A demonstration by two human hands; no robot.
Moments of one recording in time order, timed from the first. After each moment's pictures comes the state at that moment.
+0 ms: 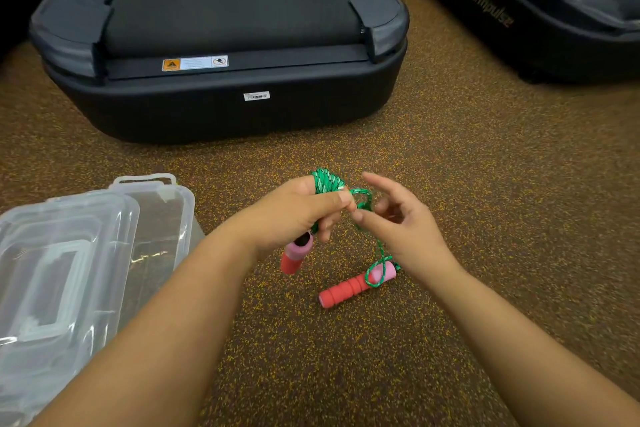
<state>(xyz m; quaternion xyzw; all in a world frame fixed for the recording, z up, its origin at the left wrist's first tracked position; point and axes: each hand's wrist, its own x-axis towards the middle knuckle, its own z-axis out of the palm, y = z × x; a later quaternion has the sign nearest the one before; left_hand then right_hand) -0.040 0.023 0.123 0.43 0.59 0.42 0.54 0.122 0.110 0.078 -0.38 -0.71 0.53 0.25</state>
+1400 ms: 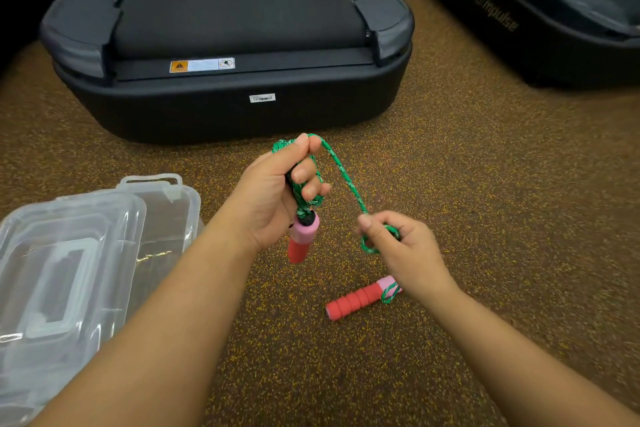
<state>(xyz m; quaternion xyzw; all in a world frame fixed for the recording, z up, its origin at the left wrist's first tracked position) -0.050 0.027 0.130 0.21 0.43 0.69 0.55 0.127 0.097 0.059 -0.37 -0.73 0.51 0.27</state>
